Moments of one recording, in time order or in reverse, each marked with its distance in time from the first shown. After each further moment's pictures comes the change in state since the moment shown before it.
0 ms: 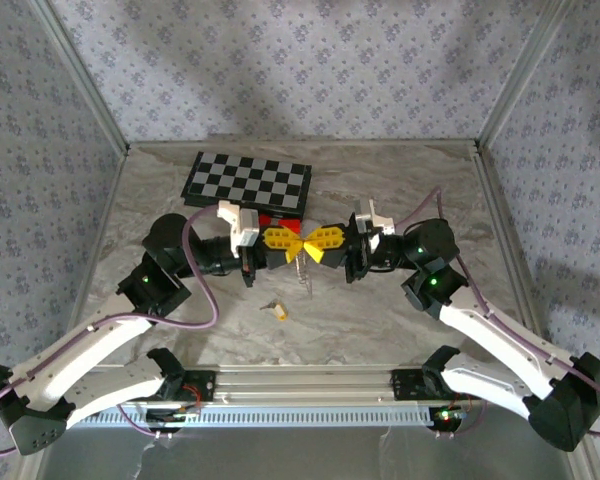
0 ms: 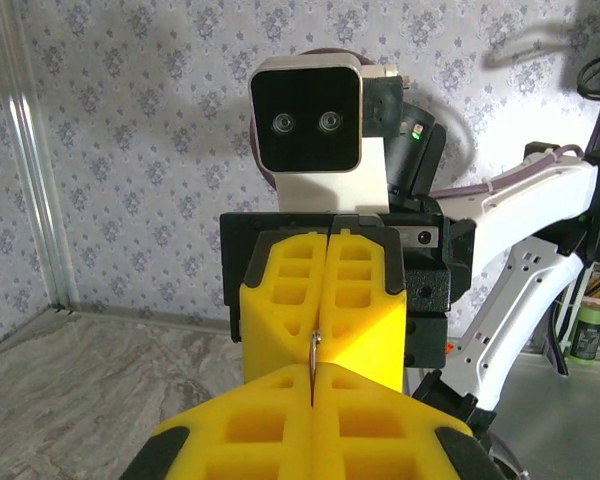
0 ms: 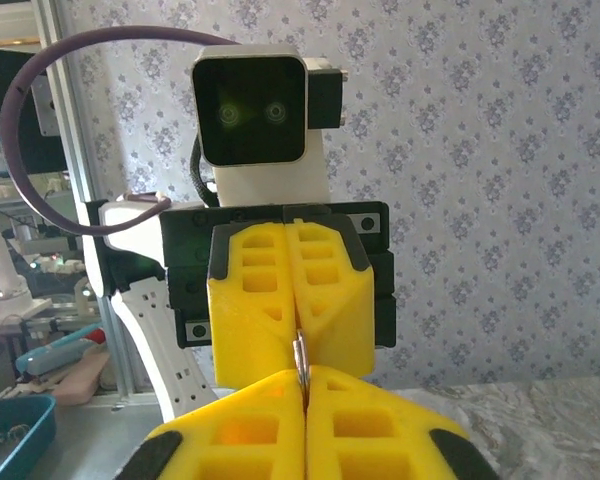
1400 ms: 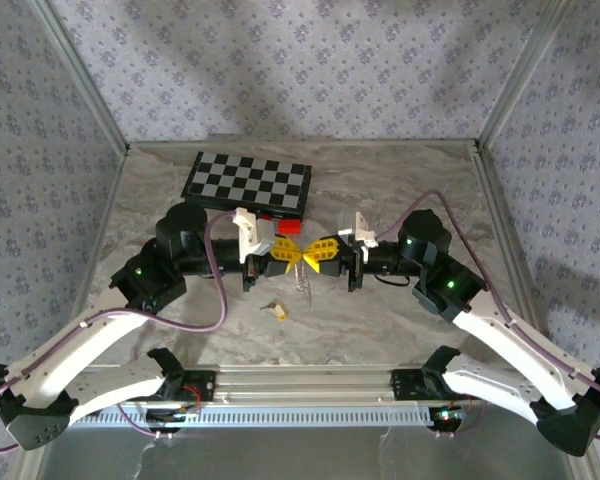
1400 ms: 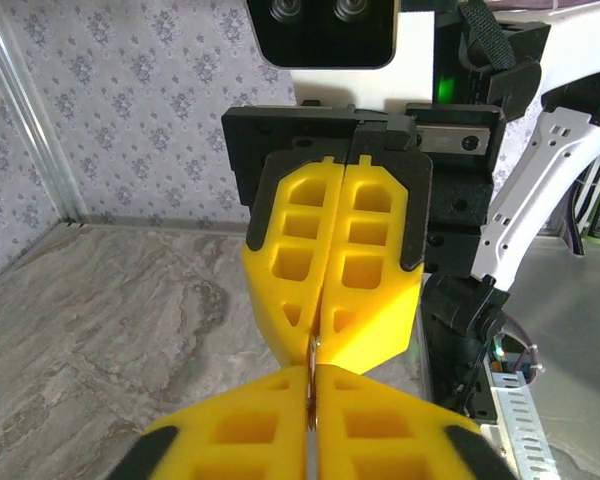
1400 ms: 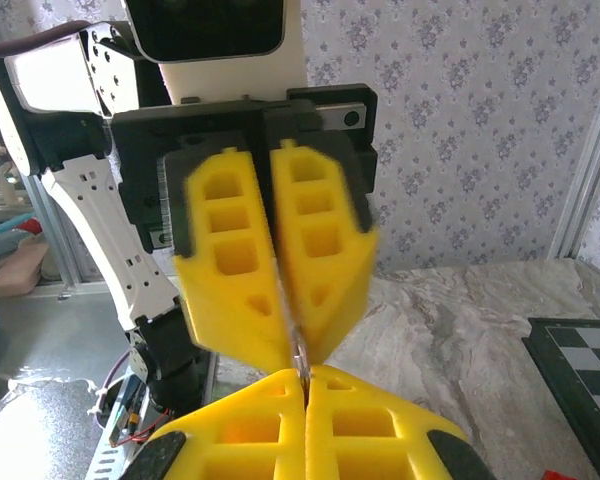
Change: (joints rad) left arm 0.000 0.038 0.129 -0.389 -0.007 0.241; right arm 0.056 -0.055 0.137 -0.592 0.124 -0.365
